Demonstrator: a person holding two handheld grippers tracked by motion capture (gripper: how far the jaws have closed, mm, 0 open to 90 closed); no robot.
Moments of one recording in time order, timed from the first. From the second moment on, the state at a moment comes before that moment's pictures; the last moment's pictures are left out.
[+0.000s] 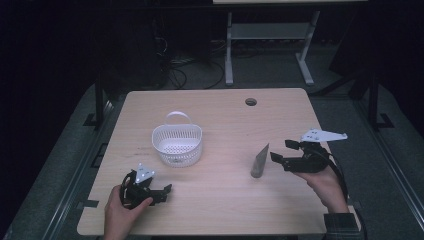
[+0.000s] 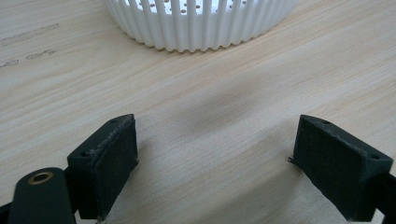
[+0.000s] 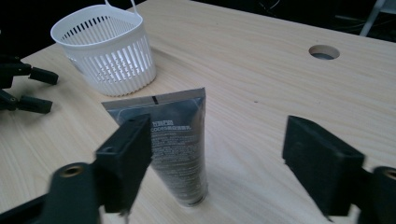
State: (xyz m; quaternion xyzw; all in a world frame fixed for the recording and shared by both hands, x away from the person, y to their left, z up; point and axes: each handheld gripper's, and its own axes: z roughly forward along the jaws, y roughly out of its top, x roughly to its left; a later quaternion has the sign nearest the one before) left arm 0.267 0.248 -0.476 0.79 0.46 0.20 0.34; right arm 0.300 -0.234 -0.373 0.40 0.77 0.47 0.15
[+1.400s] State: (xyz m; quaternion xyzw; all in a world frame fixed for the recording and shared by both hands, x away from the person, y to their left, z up) left arm 0.266 0.248 -0.476 0.79 0.46 0.20 0.34; right arm 0.321 -0.180 -0.372 0.36 0.81 0.44 0.14
